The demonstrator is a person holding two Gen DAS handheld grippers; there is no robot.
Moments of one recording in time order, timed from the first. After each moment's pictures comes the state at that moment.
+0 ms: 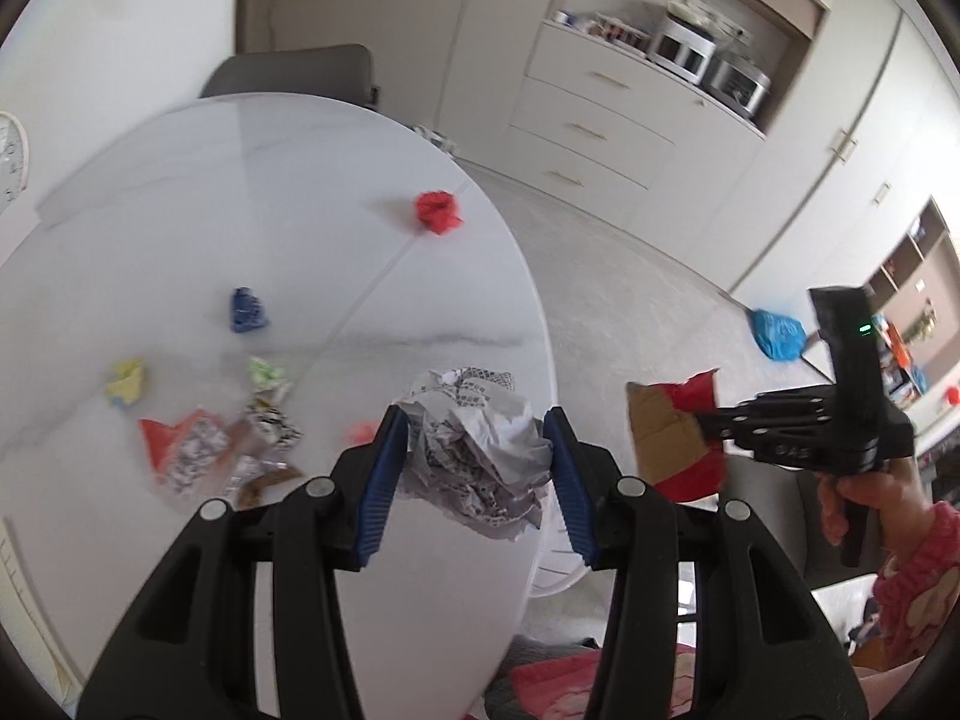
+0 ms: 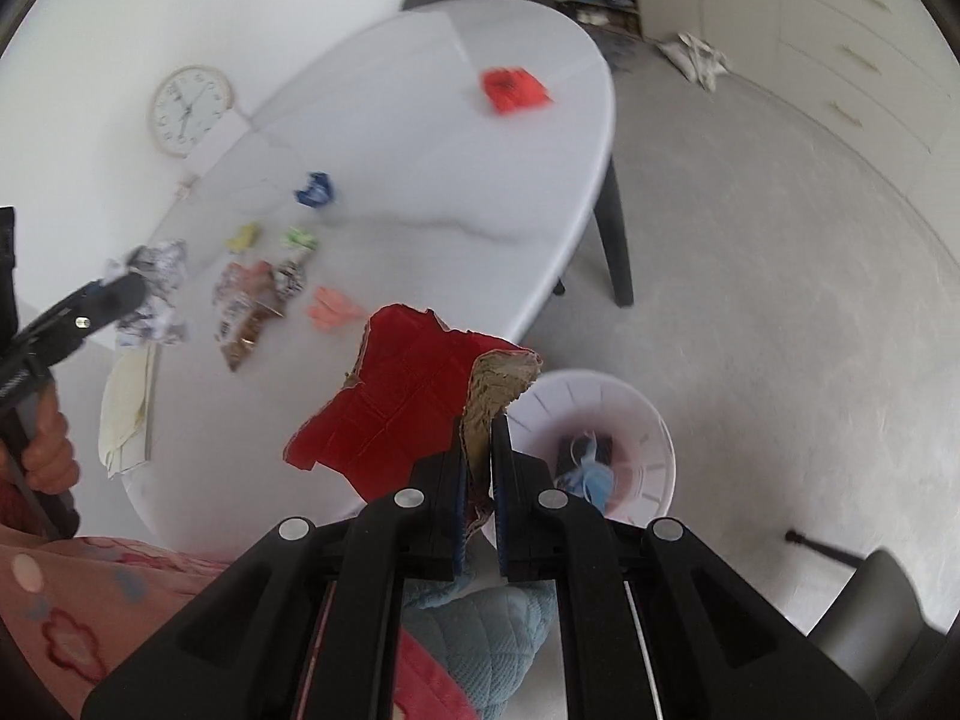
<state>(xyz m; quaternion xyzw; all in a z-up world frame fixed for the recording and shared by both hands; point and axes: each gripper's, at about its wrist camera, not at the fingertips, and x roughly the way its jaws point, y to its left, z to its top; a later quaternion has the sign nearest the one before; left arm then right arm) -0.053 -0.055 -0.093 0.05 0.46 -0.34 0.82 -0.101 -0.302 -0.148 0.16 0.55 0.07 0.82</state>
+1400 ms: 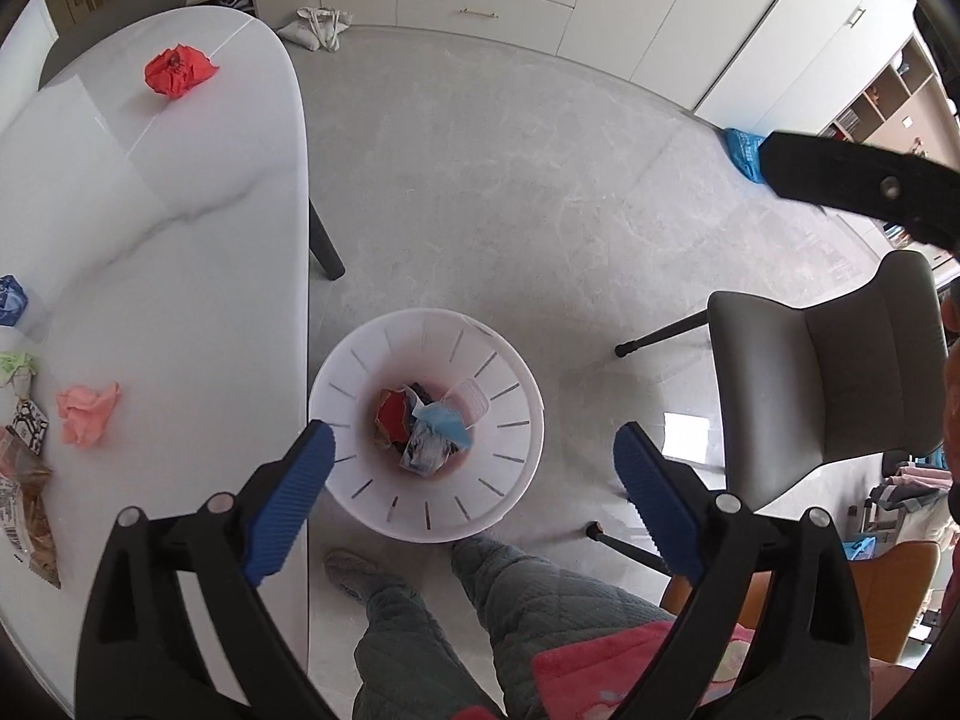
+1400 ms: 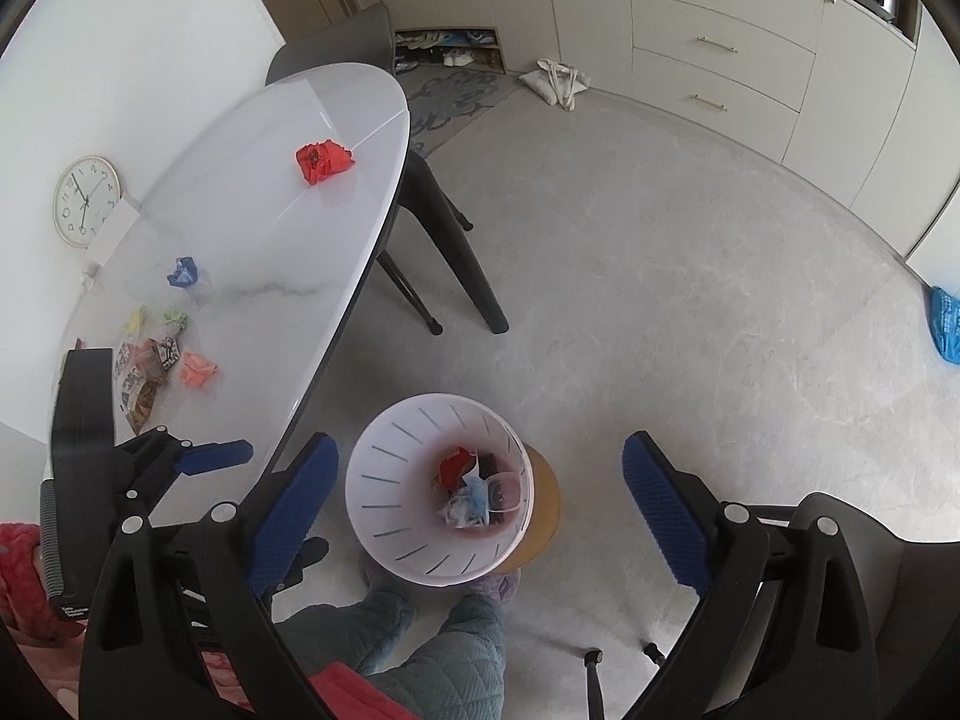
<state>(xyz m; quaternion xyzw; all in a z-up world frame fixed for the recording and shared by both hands) -0.116 -0.235 -0.209 0.19 0.56 -0.38 0.71 -0.172 -0.401 -0.129 0.17 0.51 -0.07 0.84</state>
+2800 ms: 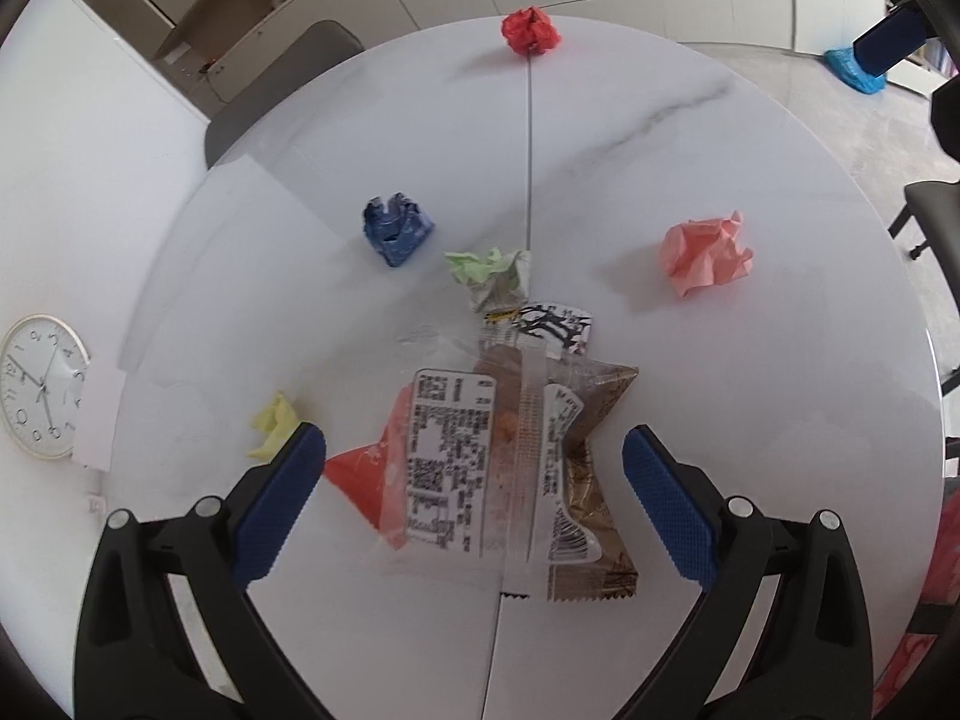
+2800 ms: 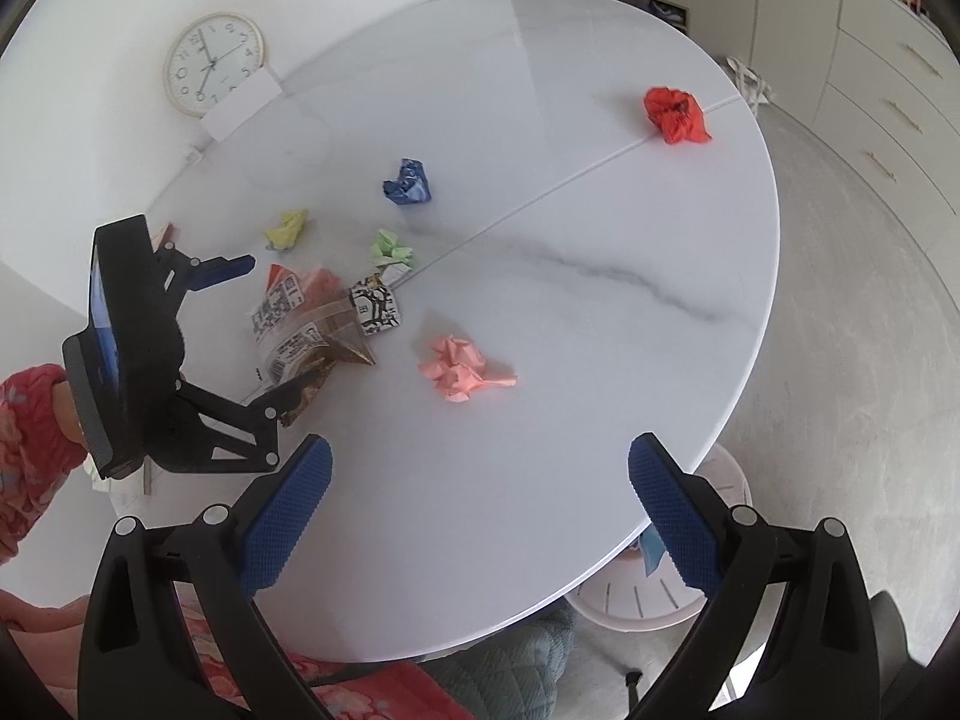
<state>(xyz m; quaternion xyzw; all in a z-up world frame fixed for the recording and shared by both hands) 0.008 0.006 -0.211 0.38 0.40 -0.28 0.79 -0.046 -0.165 -0.142 0.11 0.55 0.08 0.82</state>
